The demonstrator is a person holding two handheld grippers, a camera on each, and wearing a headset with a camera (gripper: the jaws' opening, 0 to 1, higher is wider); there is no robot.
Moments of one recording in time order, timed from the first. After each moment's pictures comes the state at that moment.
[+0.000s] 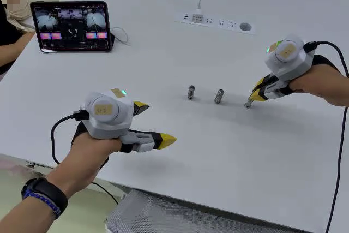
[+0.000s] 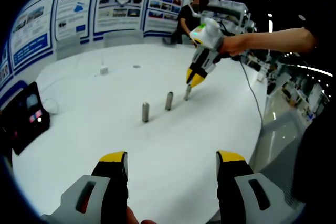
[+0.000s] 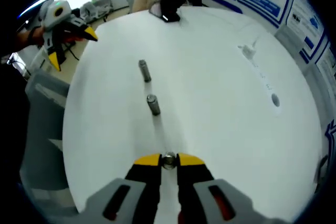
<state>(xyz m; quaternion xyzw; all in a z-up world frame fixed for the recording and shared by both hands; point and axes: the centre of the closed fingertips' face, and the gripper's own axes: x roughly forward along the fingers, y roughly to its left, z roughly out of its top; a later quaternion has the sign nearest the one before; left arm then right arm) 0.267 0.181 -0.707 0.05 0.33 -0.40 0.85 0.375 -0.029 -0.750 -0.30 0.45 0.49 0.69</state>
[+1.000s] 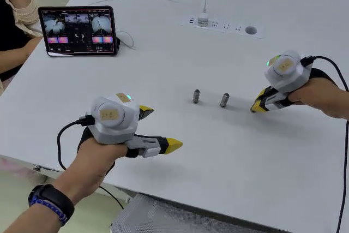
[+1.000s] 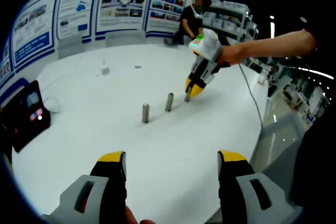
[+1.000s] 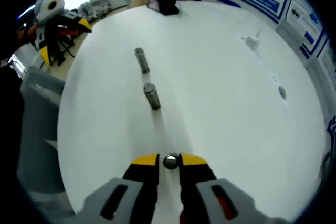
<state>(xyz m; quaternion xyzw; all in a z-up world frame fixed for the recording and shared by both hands) 0.268 0.180 -0.705 0.04 0.33 -0.39 0.86 0.371 -0.030 -0.776 -0.29 0.46 0.48 0.69</state>
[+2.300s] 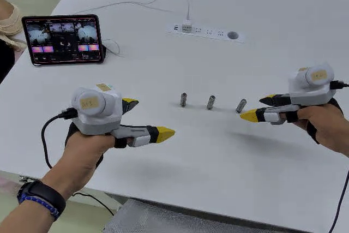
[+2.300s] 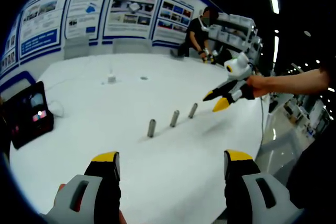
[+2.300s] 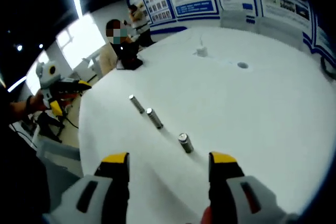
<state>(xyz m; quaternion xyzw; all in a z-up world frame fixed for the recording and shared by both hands) 0.283 0.179 -0.678 0.00 0.31 -0.38 0.87 0.339 -0.051 -0.732 0.00 0.40 0.38 0.83</state>
